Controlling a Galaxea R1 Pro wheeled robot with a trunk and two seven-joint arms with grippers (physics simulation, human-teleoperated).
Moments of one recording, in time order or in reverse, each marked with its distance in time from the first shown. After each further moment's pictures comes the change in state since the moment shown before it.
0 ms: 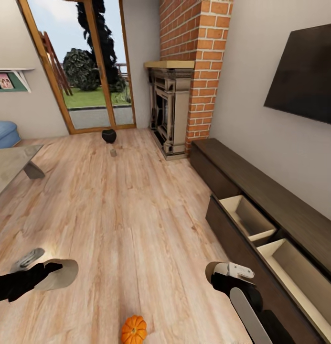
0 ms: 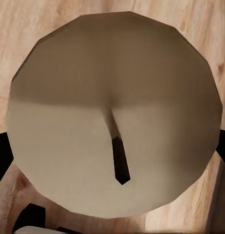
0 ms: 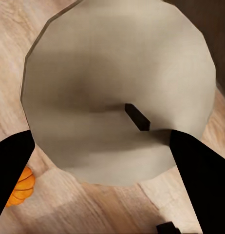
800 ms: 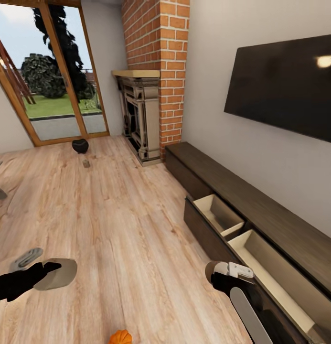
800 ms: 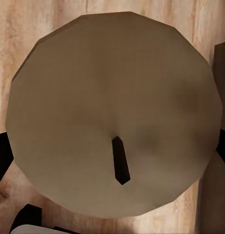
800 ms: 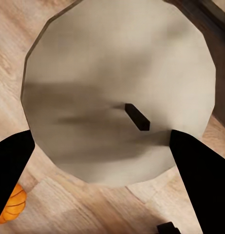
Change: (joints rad) left arm 0.000 0.002 0.010 0.001 0.002 0.000 0.000; right arm 0.000 0.000 -0.001 -0.005 -0.003 0.000 0.000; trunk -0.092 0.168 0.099
